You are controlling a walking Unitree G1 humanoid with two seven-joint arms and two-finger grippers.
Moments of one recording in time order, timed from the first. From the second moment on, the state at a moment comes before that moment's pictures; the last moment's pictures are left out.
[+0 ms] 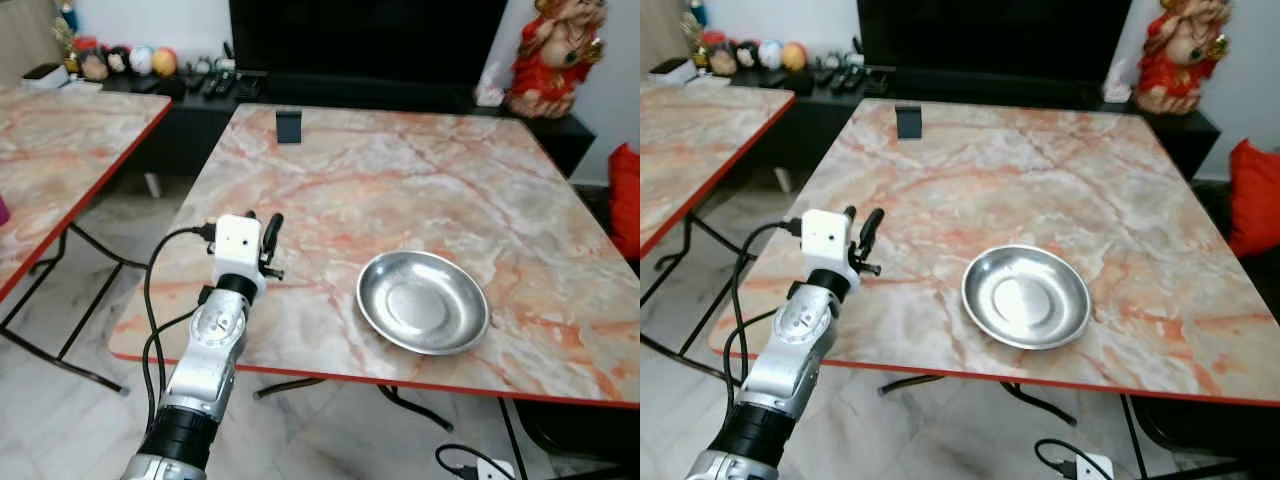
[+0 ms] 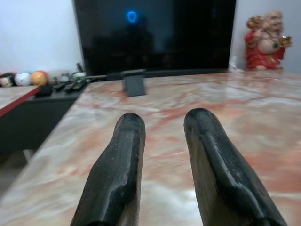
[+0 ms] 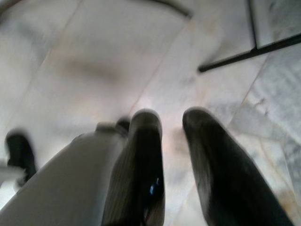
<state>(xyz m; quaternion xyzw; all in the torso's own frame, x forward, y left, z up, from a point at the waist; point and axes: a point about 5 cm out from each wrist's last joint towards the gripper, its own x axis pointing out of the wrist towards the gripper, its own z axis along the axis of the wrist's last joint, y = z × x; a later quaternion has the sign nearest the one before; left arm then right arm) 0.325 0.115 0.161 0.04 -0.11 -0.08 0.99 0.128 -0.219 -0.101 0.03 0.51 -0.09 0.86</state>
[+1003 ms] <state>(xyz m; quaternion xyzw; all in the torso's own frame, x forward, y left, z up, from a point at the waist) 0.328 0.139 0.162 0.05 -0.11 -0.05 0.99 0.136 -0.205 -0.101 0.04 0.50 -0.07 0.86</state>
